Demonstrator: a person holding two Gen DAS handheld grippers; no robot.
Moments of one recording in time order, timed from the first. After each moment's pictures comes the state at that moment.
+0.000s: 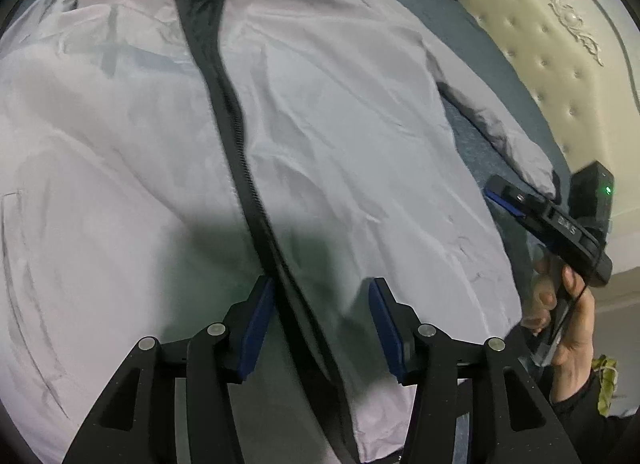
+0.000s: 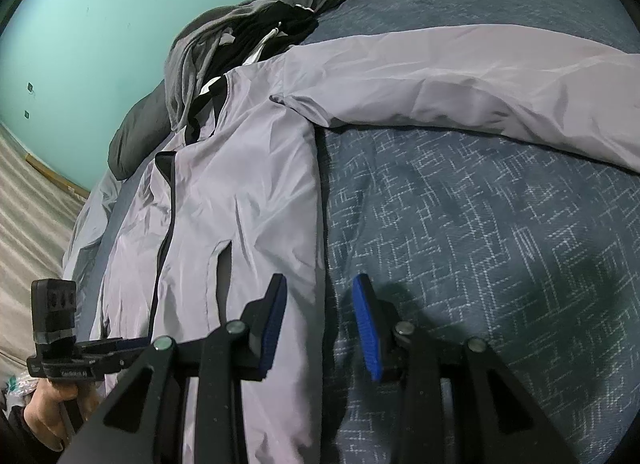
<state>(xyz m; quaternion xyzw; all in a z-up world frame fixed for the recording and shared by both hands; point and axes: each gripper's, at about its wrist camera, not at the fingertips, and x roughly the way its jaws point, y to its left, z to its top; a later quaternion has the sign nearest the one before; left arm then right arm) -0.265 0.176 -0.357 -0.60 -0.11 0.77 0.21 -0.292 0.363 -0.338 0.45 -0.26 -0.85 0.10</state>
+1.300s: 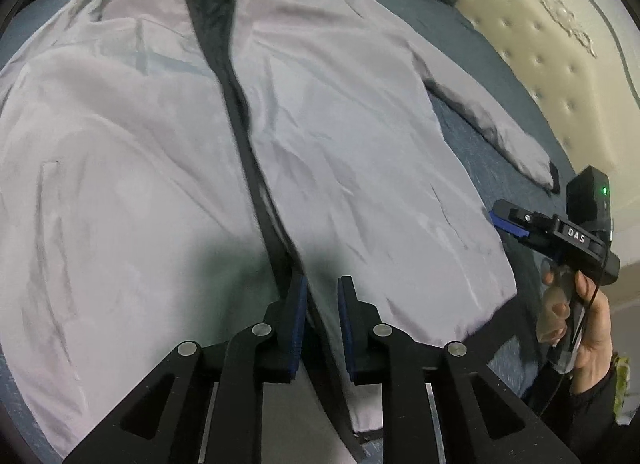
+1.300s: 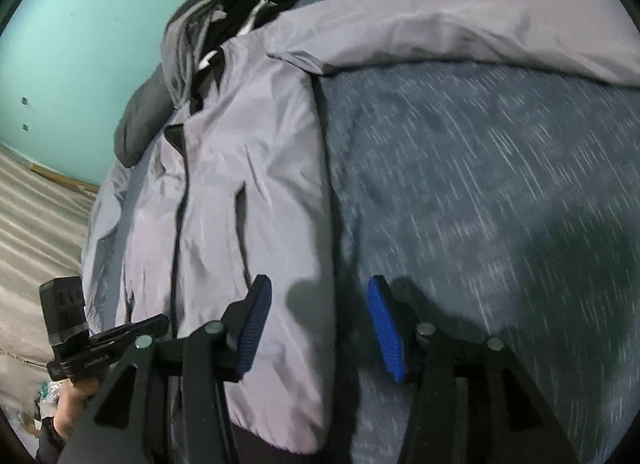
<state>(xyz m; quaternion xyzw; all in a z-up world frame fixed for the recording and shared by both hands) -0.225 0.173 -0.335 -0.58 -0.09 0.79 0.19 -0.245 0.361 -0.340 0.50 -0.31 -0.80 0.11</state>
